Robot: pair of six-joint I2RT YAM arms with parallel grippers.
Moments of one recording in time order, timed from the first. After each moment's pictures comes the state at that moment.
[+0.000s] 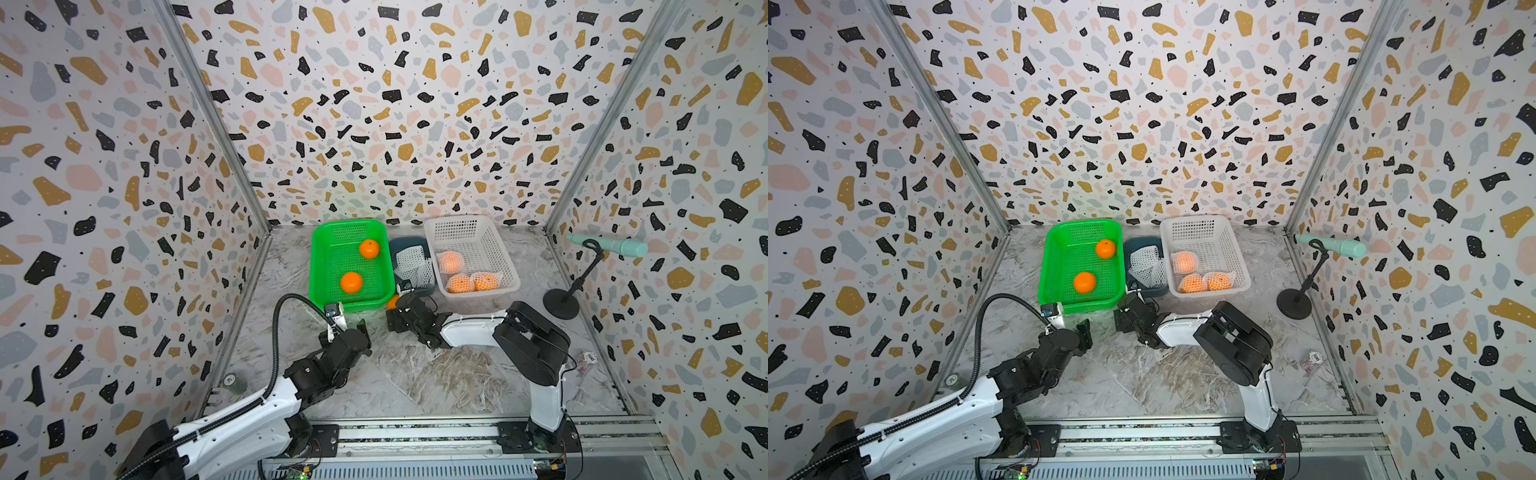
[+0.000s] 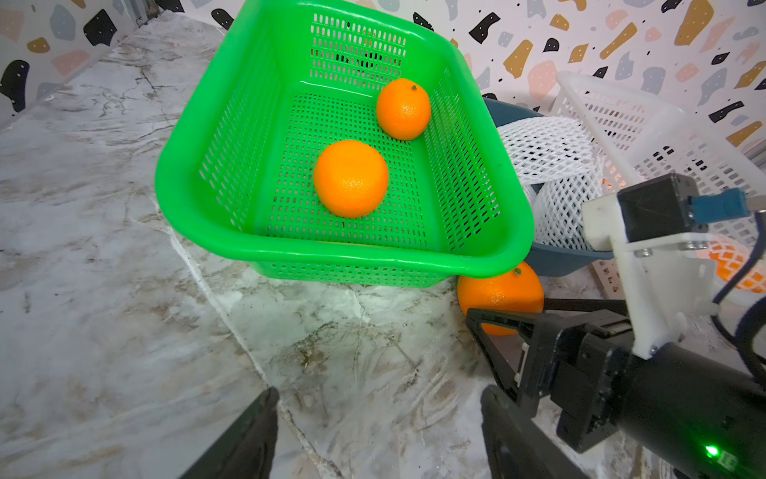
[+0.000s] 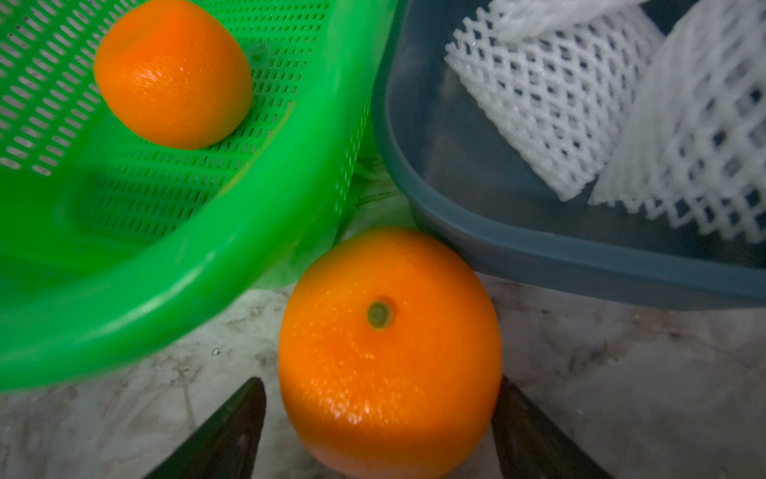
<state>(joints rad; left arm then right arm) -0.85 0.86 0.43 -0.24 -0.67 -0.74 0.93 1.95 1.07 0.16 0.29 0.47</state>
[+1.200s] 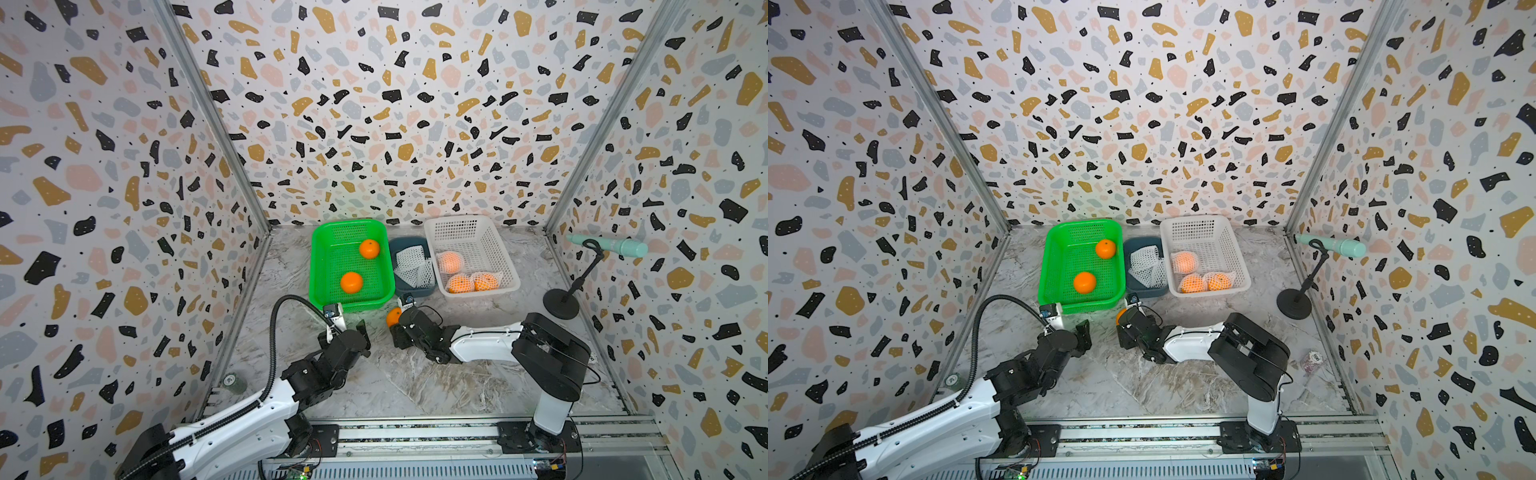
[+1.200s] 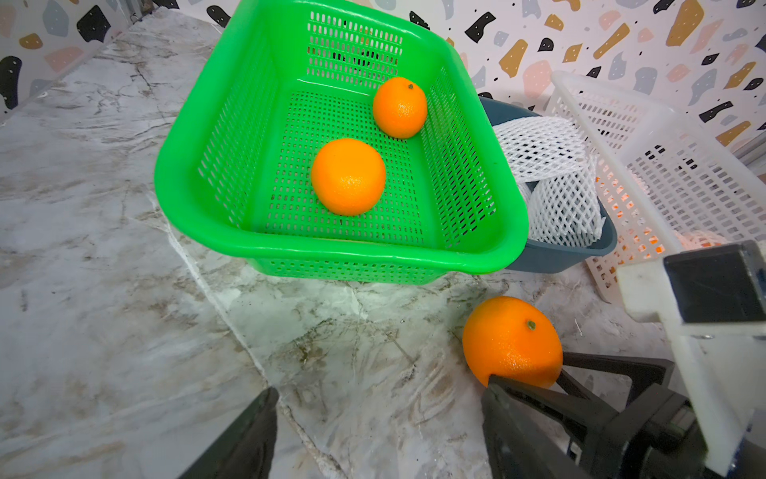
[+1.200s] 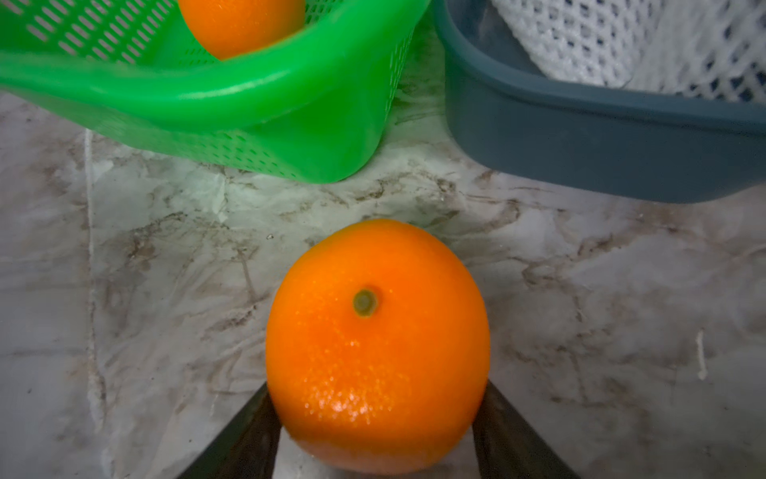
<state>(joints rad) -0.85 0.83 0.43 -0.25 -0.66 -0.74 1.00 1.81 0.92 0.13 0.28 0.48</state>
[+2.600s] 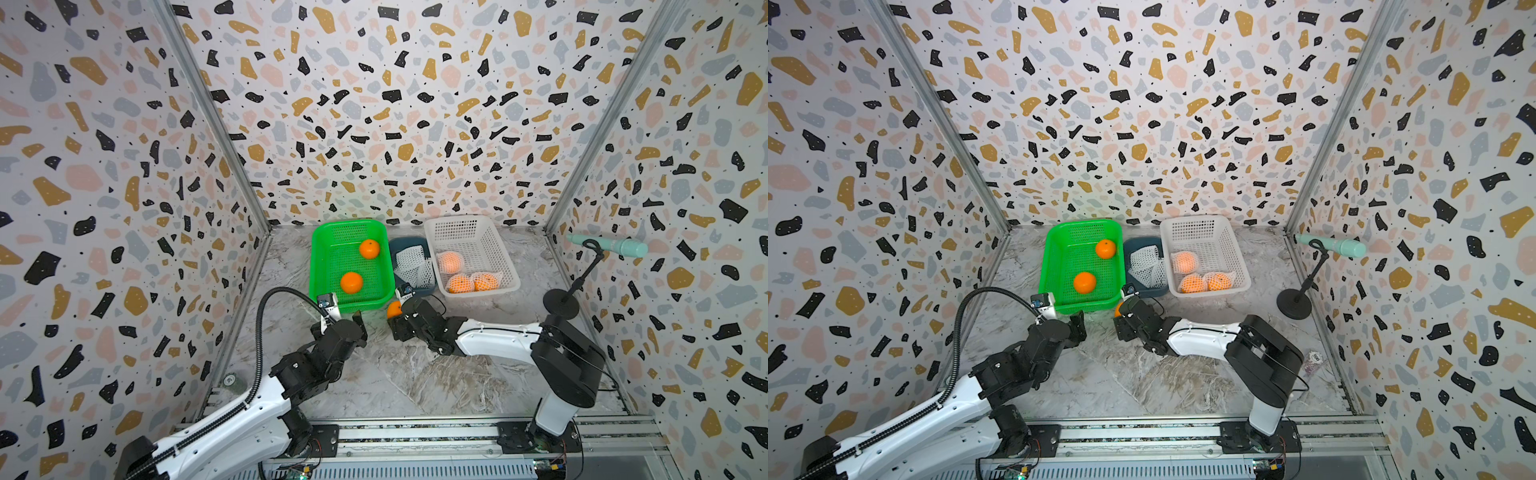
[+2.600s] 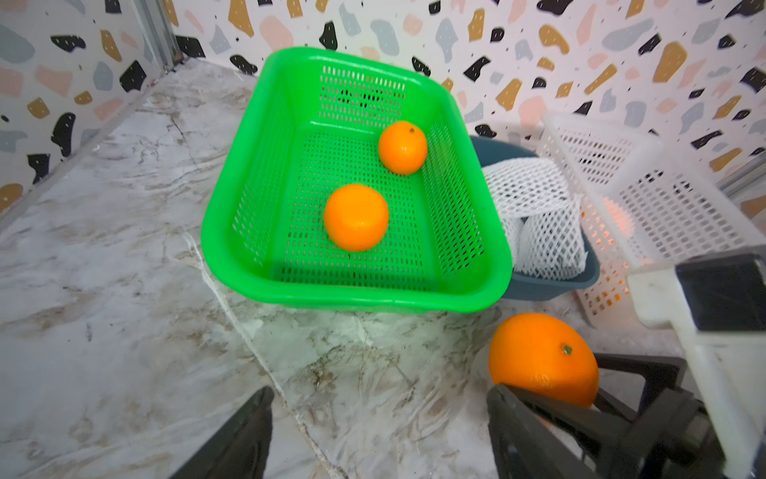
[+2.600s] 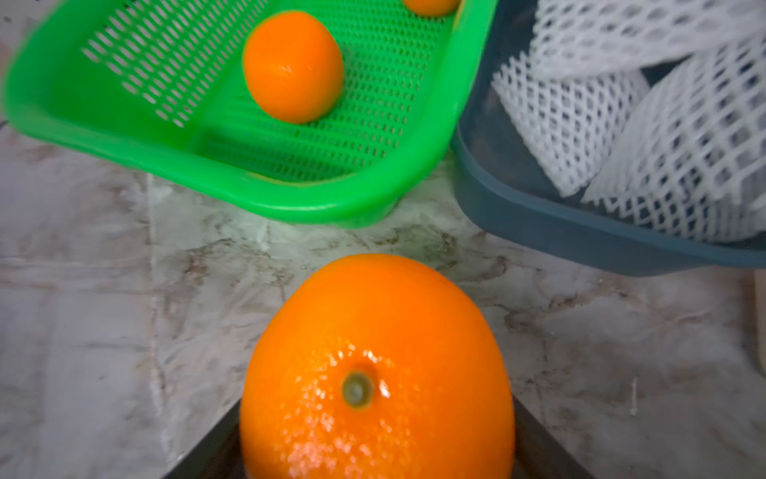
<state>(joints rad) -0.82 0.80 0.60 -0.42 -0.67 -0.69 0.99 1.70 1.00 0.01 0.24 0.38</state>
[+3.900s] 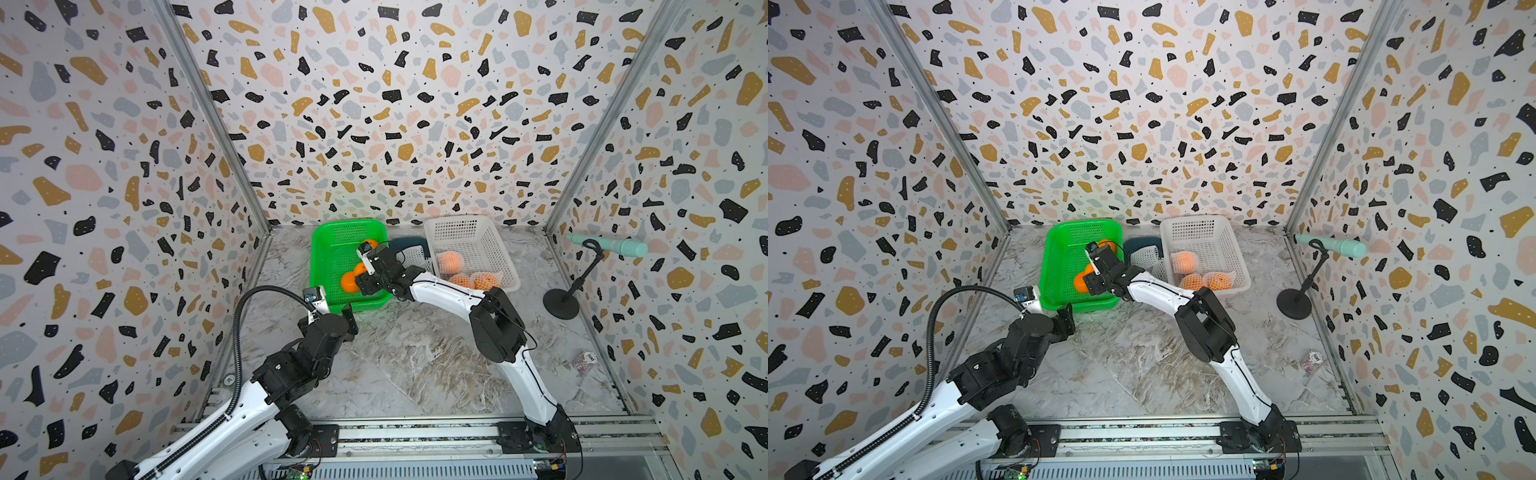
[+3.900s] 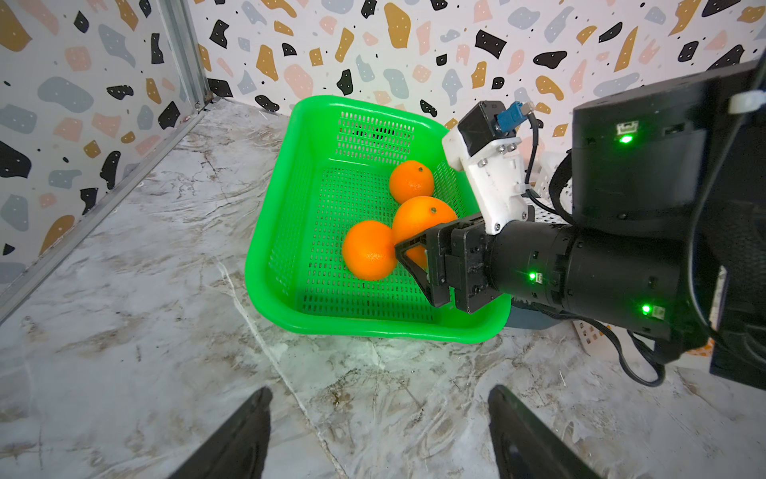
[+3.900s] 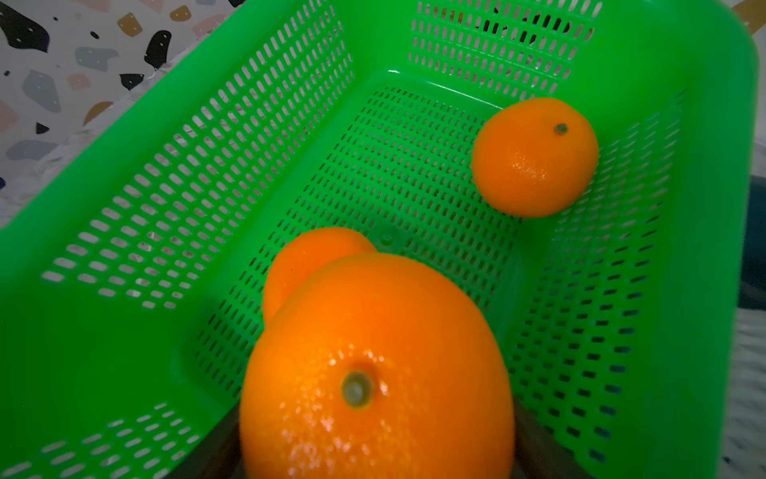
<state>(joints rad) -0.76 0.72 0.67 -0.51 -0.66 -0.64 0.86 2.31 1.93 -0.29 0.05 0.14</state>
